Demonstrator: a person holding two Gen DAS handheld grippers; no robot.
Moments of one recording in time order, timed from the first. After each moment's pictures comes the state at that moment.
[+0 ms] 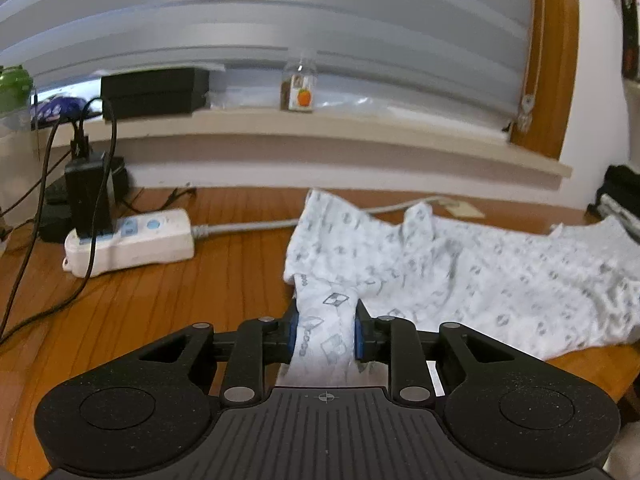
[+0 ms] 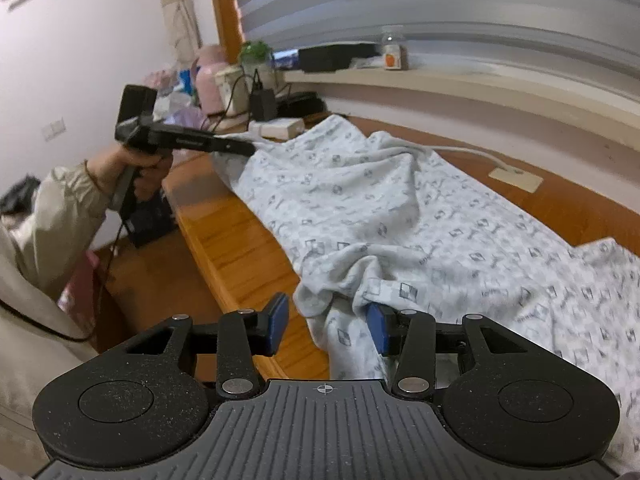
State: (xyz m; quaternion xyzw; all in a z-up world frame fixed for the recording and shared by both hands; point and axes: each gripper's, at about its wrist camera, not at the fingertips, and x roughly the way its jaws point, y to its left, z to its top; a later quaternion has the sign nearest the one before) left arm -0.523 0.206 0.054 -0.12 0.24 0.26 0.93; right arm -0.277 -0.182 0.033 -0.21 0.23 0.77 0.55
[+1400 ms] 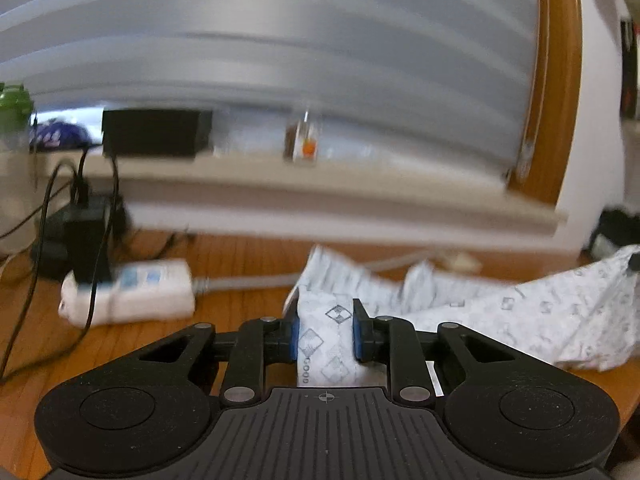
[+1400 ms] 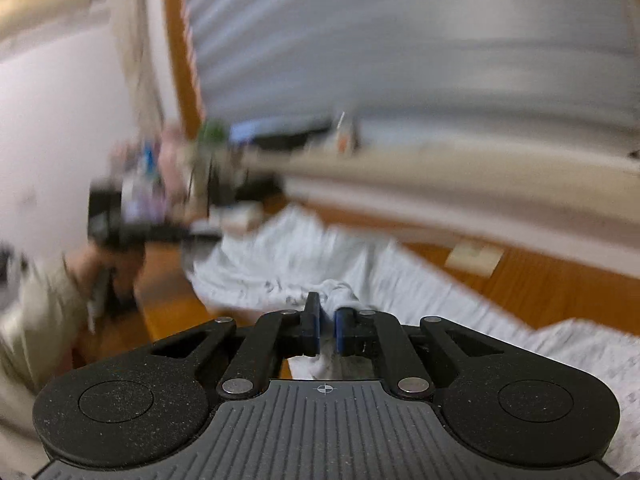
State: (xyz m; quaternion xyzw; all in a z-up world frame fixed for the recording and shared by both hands) left arm -0.520 0.228 0.087 -0.13 0.16 0.25 0.95; right arm -0.242 -0.171 0.086 -0.09 0.21 0.76 0.61
